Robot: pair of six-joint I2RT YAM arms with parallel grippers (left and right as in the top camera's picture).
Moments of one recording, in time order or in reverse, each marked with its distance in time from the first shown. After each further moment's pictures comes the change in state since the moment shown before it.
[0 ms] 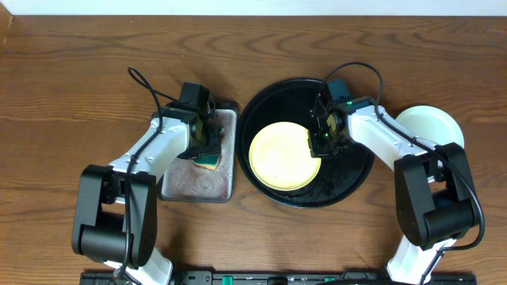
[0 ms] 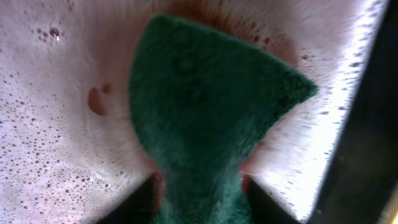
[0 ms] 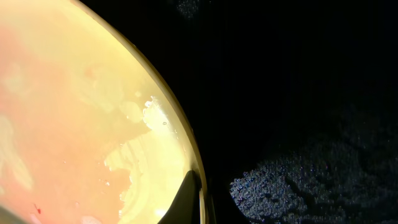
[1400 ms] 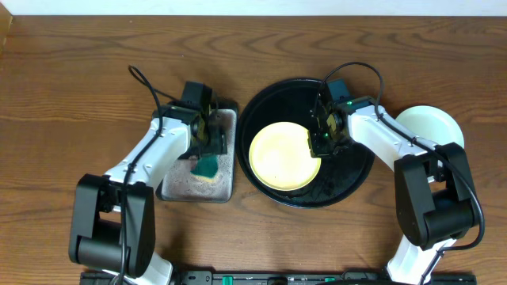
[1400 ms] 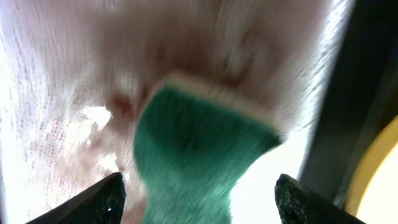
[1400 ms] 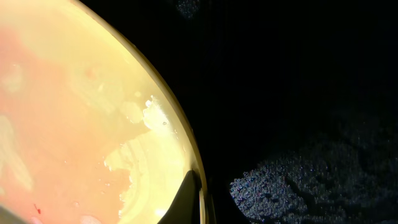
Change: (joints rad) left arm -0.027 -0.047 0.035 -0.059 -0.023 -0.024; right arm 0.000 0.000 0.000 -0.001 0.000 0.000
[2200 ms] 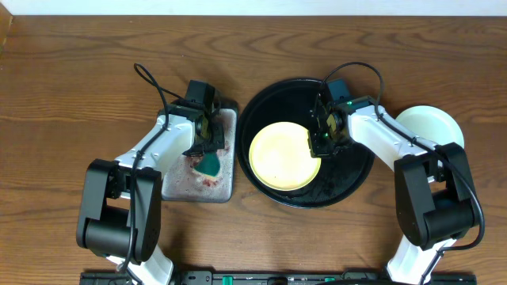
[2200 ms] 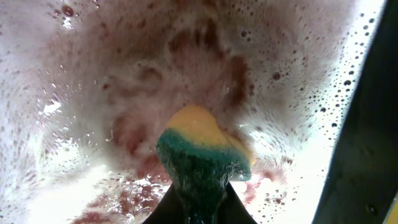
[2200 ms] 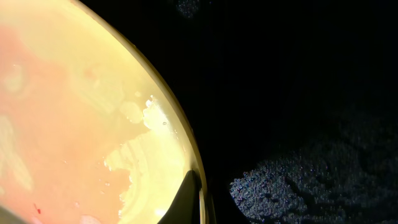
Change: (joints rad) left arm -0.001 0.079 -0.007 0.081 -0.007 0.000; right arm 0.000 0.000 0.000 -0.001 0.000 0.000
